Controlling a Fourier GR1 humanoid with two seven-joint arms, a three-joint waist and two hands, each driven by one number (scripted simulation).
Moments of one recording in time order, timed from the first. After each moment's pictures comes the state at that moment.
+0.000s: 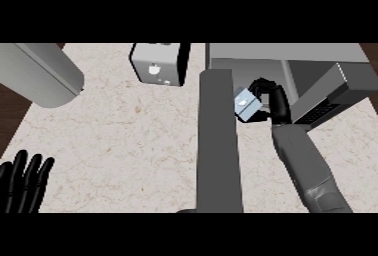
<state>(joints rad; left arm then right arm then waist) 0.49 0.08 -0.13 -2.29 0.07 -0.02 -0.08 -0.71 -0.10 -0.15 -0.53 0.20 -0.28 -0.61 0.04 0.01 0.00</state>
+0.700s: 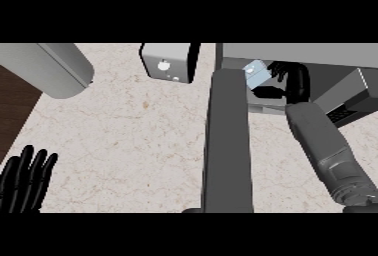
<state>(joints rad) 0.45 0.10 -0.10 -2.25 0.08 -0.05 -0.09 -0.93 -0.22 -0.22 -0.25 0.28 -0.61 -0.64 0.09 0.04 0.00</state>
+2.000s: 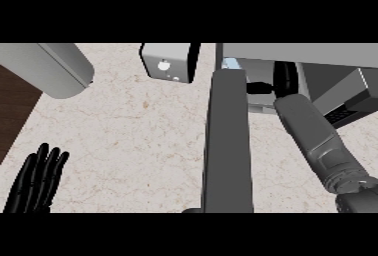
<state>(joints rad) 0.44 0.10 -0.15 -2.23 -0.01 -0.04 -0.09 -1.05 -0.20 -0.20 -0.11 0.34 -0.64 -0.60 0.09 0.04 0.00</state>
